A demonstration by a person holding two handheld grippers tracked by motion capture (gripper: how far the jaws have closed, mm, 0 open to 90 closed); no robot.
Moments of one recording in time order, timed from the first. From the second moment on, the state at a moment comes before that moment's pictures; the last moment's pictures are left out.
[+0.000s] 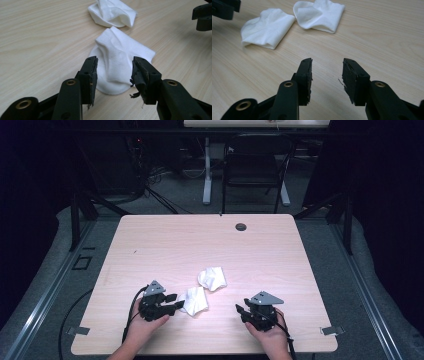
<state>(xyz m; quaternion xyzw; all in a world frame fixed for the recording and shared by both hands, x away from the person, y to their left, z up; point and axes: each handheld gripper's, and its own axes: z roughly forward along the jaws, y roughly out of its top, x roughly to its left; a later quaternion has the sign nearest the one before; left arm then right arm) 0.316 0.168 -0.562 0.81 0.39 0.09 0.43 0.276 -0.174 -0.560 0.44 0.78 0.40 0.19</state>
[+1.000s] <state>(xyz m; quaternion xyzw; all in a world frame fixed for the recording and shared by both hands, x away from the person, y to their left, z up) 0.318 0.136 -0.581 0.84 0.36 0.09 0.40 0.272 -0.177 -0.562 0.45 0.78 0.40 0.18</state>
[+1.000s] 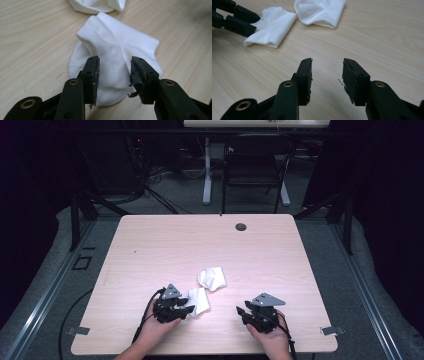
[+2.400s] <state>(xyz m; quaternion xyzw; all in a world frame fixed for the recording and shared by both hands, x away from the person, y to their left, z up) 0.289 0.105 -0.580 0.86 0.30 0.05 0.40 0.264 -0.152 -0.558 0.41 0.81 0.40 0.15</state>
